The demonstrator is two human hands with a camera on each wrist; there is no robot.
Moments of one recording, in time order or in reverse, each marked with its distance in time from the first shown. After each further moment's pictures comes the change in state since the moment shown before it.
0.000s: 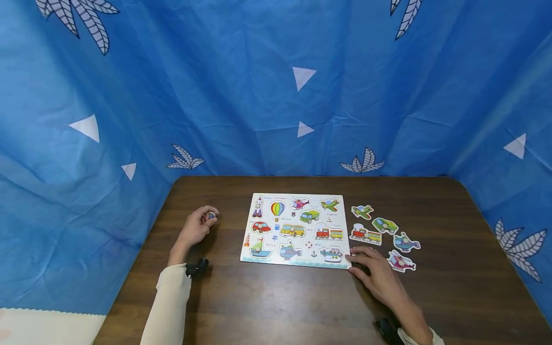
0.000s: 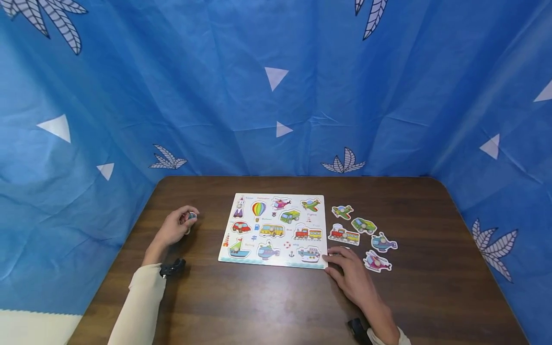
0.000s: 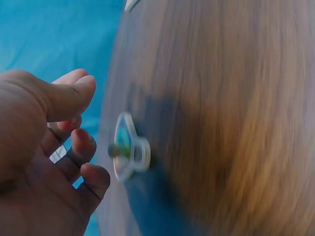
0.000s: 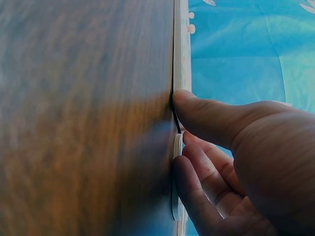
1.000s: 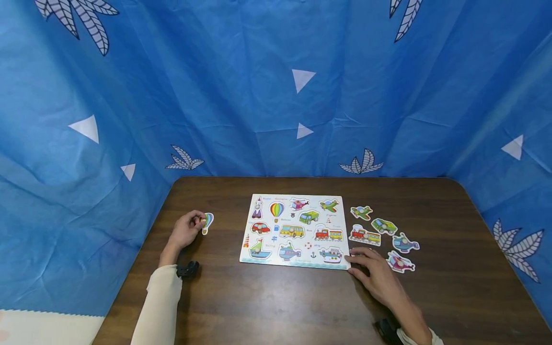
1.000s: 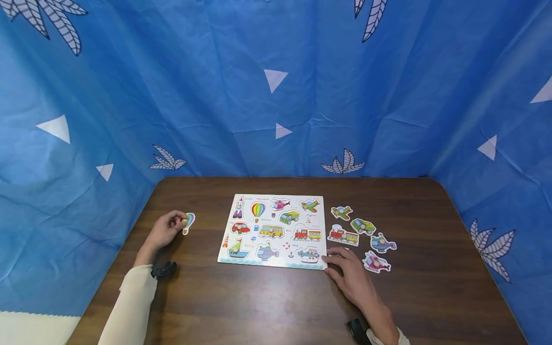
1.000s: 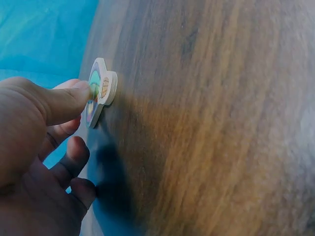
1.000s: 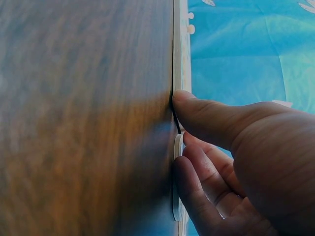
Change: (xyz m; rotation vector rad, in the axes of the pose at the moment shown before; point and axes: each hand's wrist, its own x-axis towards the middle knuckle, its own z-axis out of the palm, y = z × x) left_hand -0.003 -0.035 -0.011 0.032 0.092 -0.066; right_hand 0.000 0.000 0.000 0.008 0.020 -0.019
